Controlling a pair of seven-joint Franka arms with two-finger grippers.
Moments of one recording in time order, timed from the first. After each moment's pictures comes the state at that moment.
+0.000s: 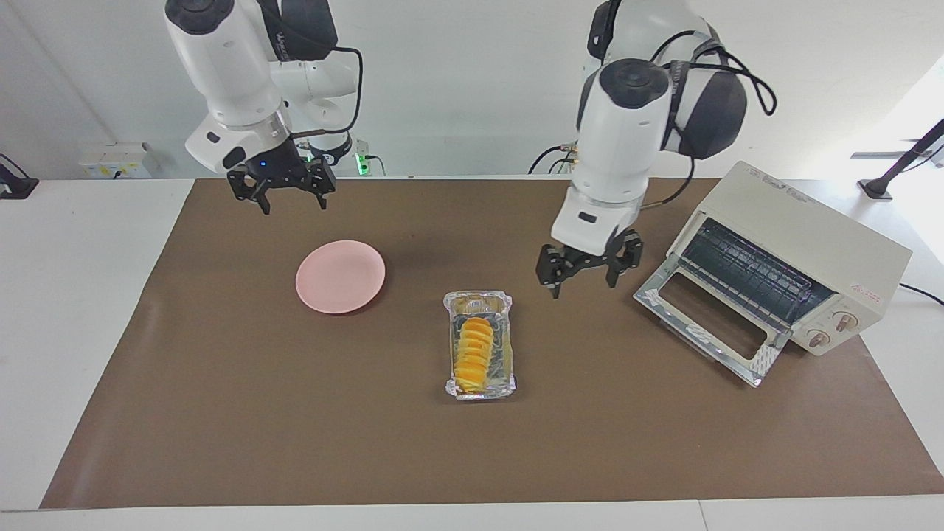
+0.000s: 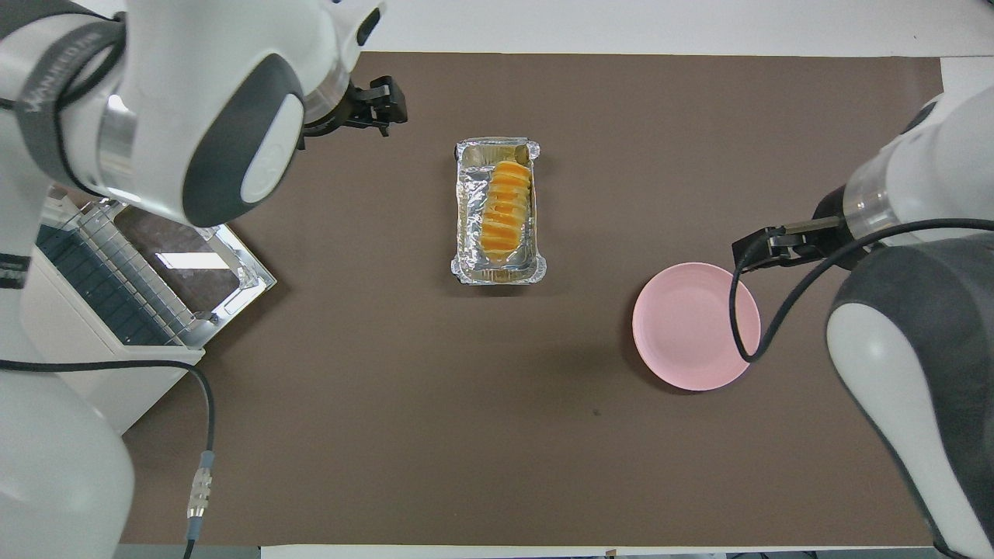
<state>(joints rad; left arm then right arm) -0.44 0.47 0.03 -1.05 0.06 1.59 -0.49 0.15 0.01 0.05 -1.69 0.00 1.64 0.12</state>
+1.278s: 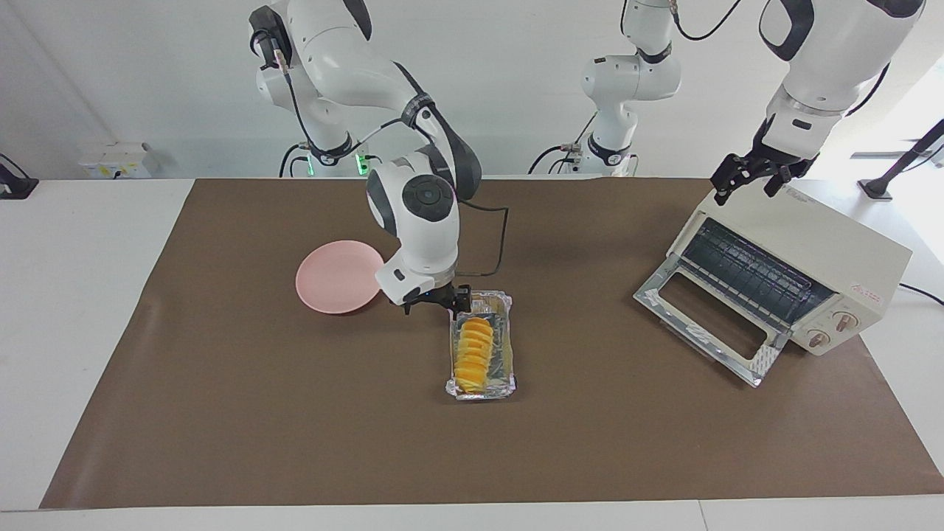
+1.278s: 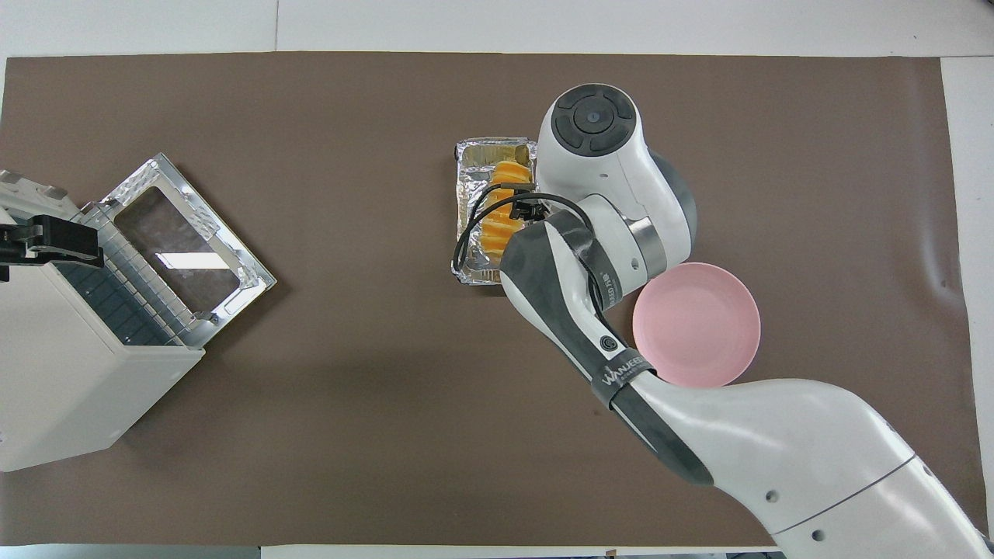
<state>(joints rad) 0.00 -0.07 0.00 -1.68 0.05 1.58 -0.11 0.42 0.58 0.04 -1.42 -0.06 2.02 0.64</state>
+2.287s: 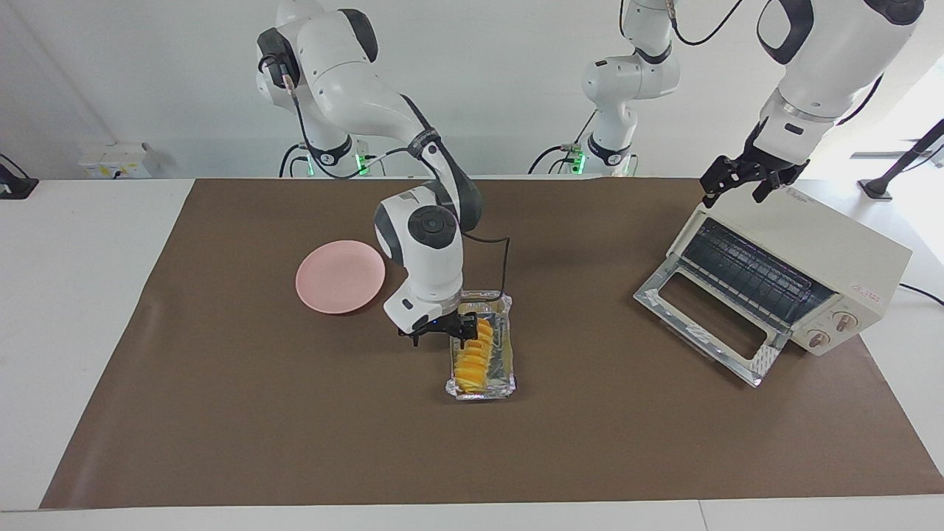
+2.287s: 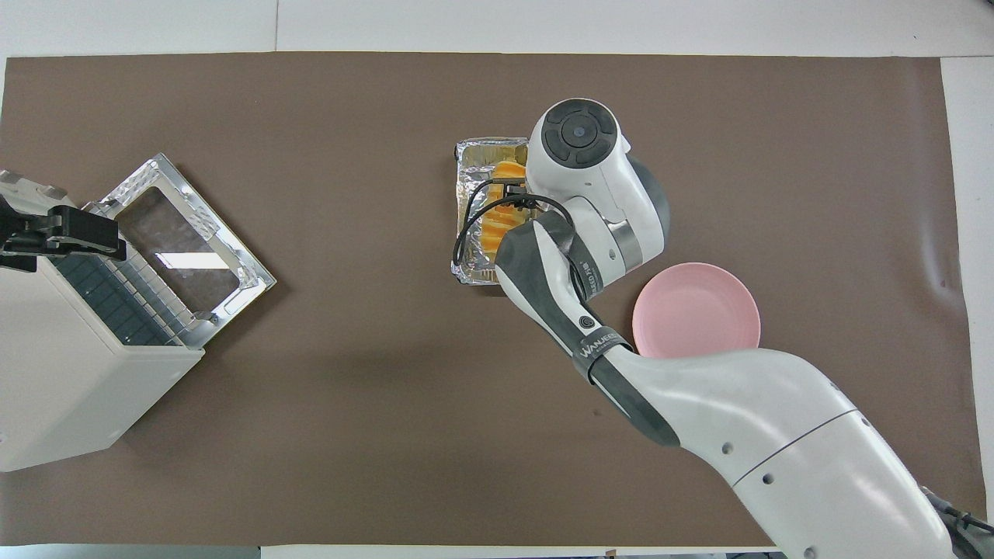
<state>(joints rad) 0.05 -0.05 -0.11 -1.65 -0.02 1.57 -0.10 0.43 0.64 0.04 -1.42 -0.08 2.11 0.58</state>
